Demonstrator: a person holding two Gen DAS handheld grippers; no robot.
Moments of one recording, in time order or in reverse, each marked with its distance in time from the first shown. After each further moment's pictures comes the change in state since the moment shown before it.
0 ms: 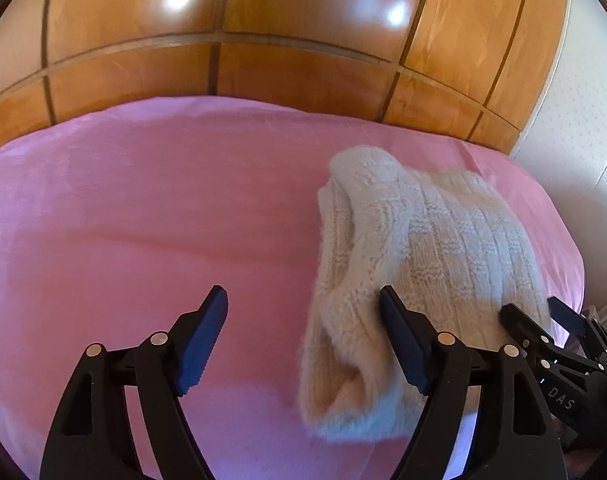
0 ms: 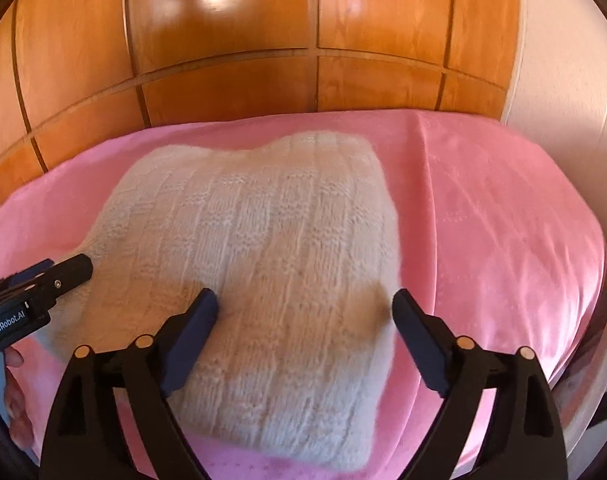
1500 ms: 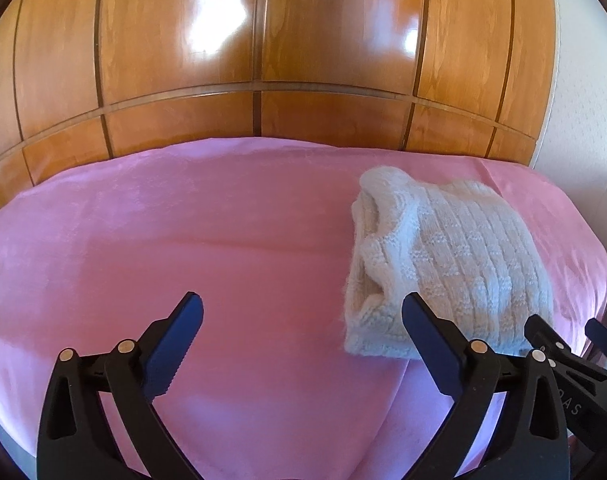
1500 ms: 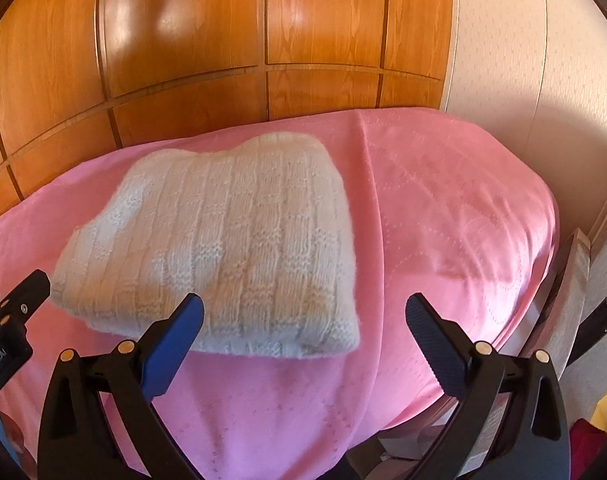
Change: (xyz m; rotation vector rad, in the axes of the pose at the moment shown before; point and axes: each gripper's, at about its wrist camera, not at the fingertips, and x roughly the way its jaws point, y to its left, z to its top) left arm -0.071 -0.002 -0.040 0.046 -0.147 0.157; right arm -0.059 0.023 -0.040 0.131 -0.047 -0.154
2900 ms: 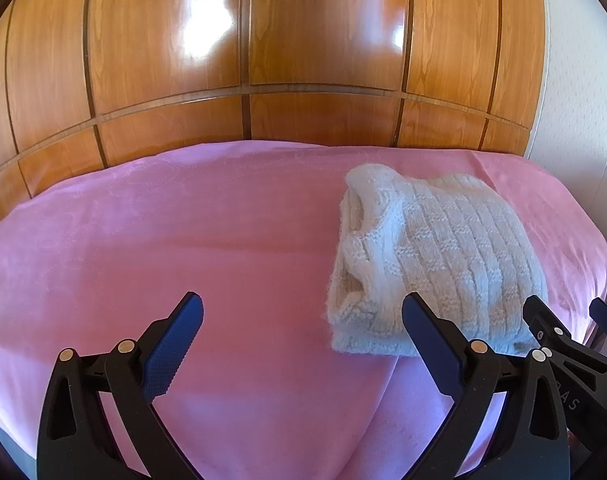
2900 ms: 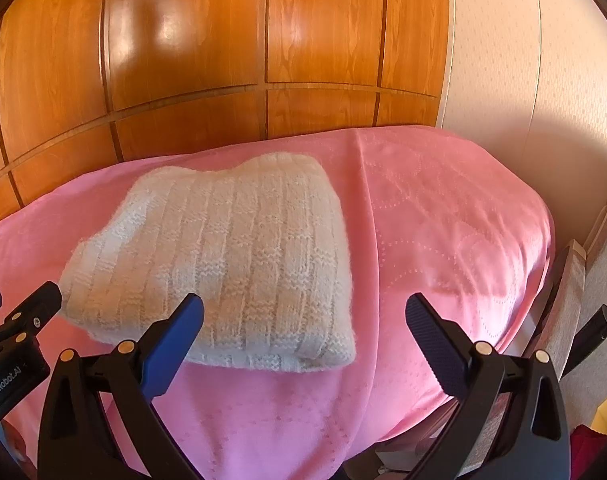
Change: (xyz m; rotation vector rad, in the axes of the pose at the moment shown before) left arm 0.000 -0.014 -0.001 0.043 0.001 -0.002; right arm -0.010 0.004 0.002 -0.015 -0.070 -0.017
